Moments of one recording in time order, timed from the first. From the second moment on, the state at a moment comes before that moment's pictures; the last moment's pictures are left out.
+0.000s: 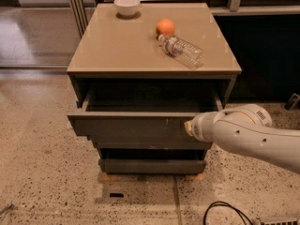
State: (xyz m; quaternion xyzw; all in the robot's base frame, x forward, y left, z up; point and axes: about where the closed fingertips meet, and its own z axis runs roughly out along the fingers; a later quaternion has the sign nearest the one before) arm 0.573 -0.152 0.664 -0.17 0.92 0.06 0.35
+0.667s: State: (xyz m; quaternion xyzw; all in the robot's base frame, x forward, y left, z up) arm 0.641 -0.134 0.669 -0.17 0.91 0.06 0.37
